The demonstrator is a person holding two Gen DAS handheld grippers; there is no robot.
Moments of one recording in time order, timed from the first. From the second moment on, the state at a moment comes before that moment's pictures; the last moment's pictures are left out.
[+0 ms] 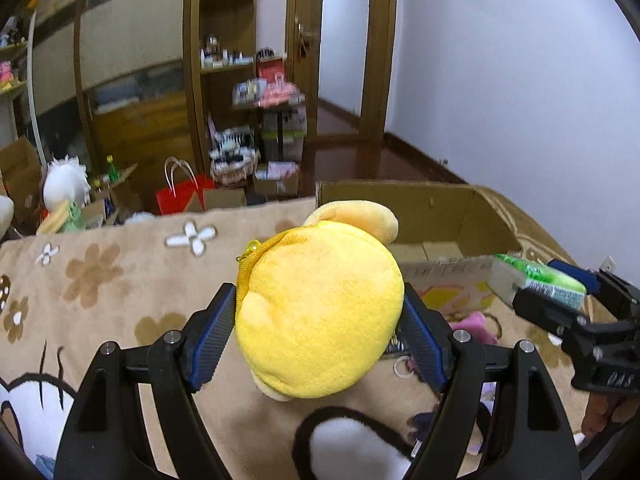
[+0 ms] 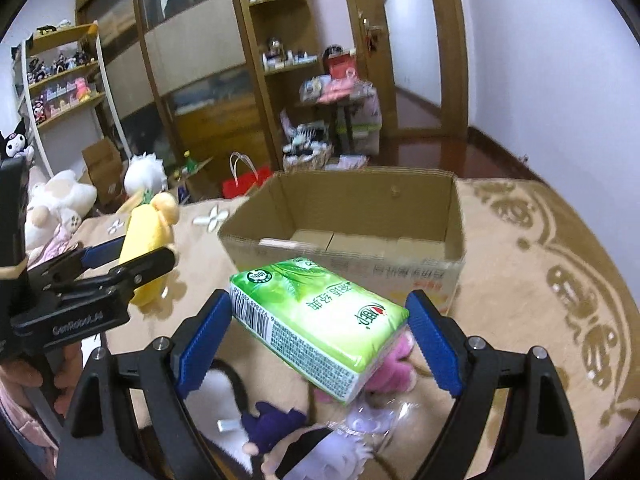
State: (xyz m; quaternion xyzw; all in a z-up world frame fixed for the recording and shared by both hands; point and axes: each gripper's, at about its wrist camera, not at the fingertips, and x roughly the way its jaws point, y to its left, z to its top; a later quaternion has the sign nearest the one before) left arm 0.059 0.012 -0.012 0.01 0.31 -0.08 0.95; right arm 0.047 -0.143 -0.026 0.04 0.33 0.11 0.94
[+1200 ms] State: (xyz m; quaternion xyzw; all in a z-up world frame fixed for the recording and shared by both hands) left arm 0.119 -0.024 -0.002 0.03 0.23 -0.09 0.97; right arm 0.087 -0.157 -0.001 -0.01 0.23 0.00 0.97
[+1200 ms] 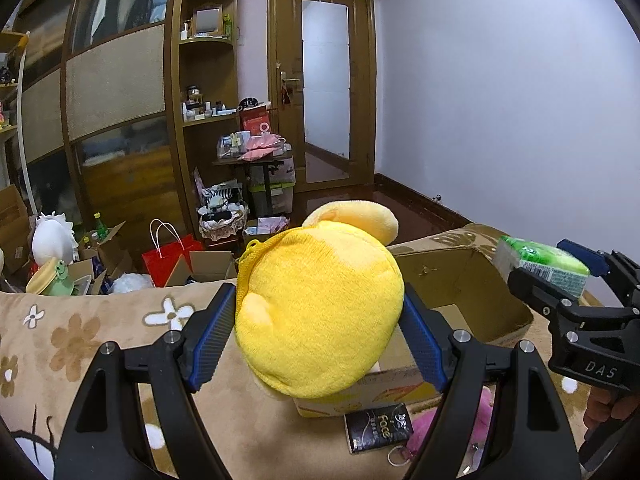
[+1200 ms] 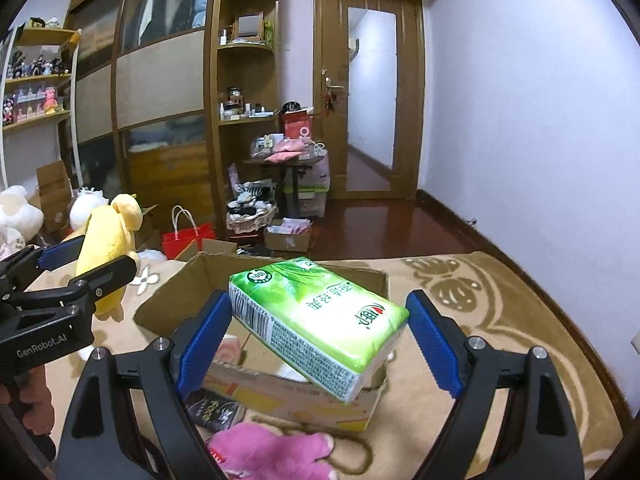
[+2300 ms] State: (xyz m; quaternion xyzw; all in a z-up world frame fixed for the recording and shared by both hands) left arm 0.149 -0.042 -0.023 0.04 0.25 -0.13 0.96; right arm 0.126 -0.180 -0.033 0.03 0.26 0.01 0.97
